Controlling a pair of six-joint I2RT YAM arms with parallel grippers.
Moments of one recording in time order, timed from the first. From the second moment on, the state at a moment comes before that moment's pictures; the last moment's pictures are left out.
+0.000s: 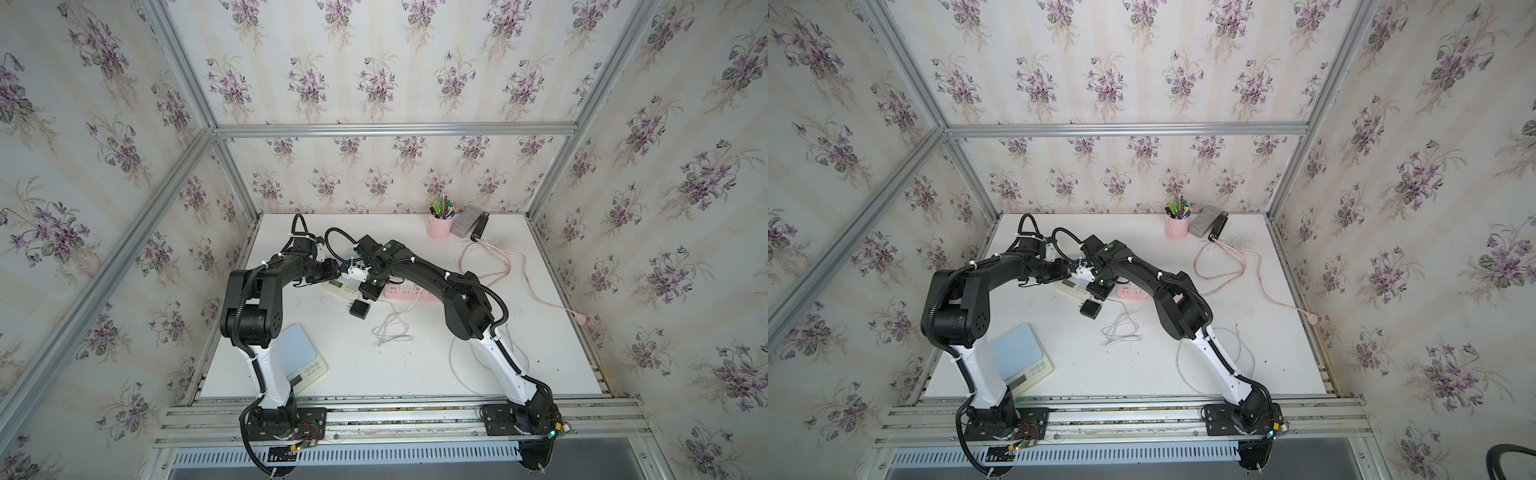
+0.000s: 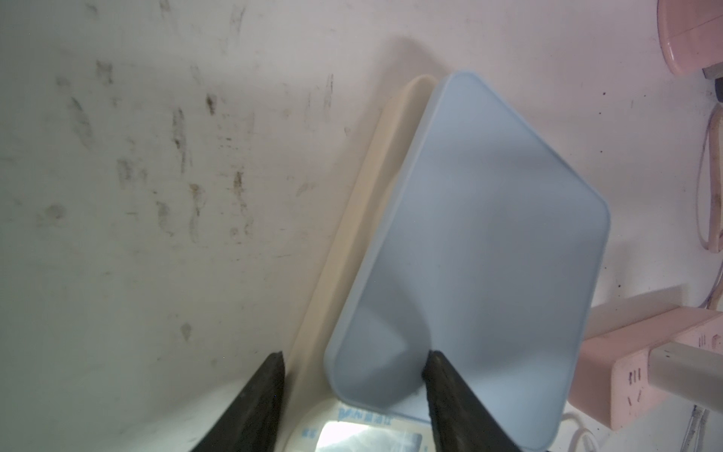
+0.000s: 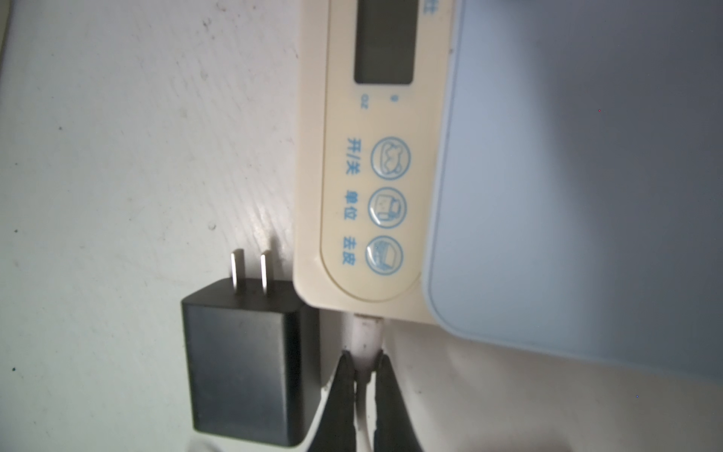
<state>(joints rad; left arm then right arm) -0.03 1.96 1.19 -0.36 0.38 -0.16 0.82 2.51 2.26 -1.03 -0.25 -0.32</state>
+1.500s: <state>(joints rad) -0.05 1.64 1.20 -0.77 0.31 0.17 0.78 2.03 1.78 -0.52 -0.12 -0.20</state>
